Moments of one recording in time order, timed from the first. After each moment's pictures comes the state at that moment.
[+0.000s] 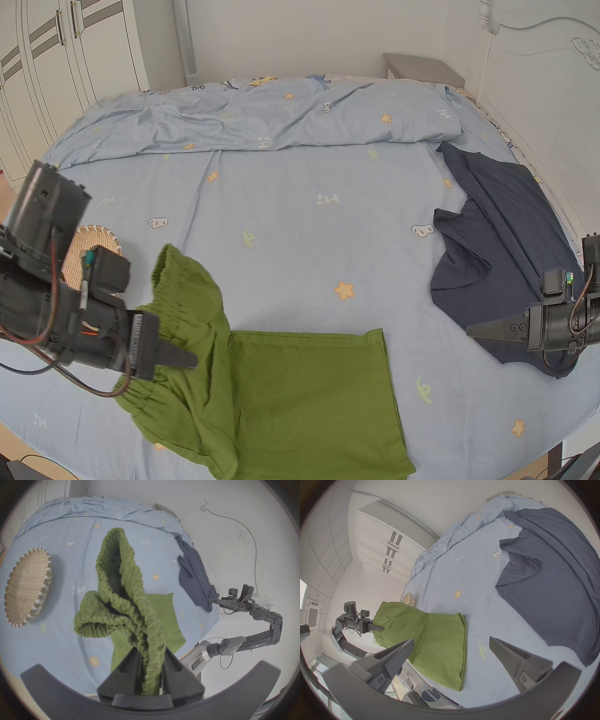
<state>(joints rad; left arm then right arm) -0.57 1.39 -1.12 0.59 -0.18 -0.39 0.18 1.35 -0.63 -0.04 0.59 0.29</state>
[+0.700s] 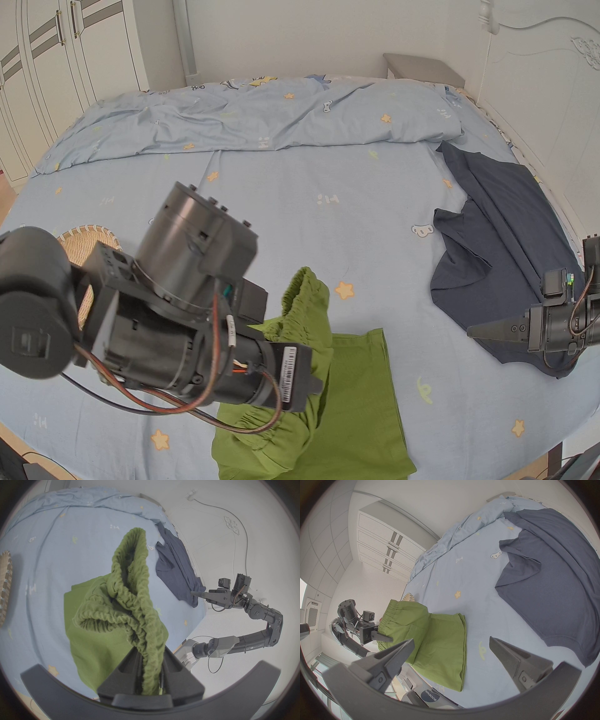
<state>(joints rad) -0.86 1.64 -1.16 0.33 -0.14 -0.59 0.17 1.35 -0.62 -0.05 0.59 0.29</state>
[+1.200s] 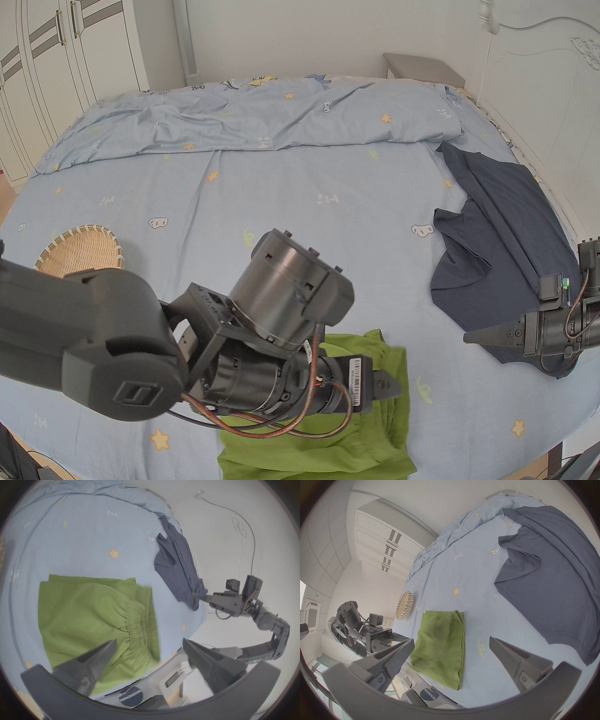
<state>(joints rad) -0.95 1.80 -1.17 0.17 -0.10 -0.73 0.18 1.37 -0.61 -0.05 0.59 0.29</state>
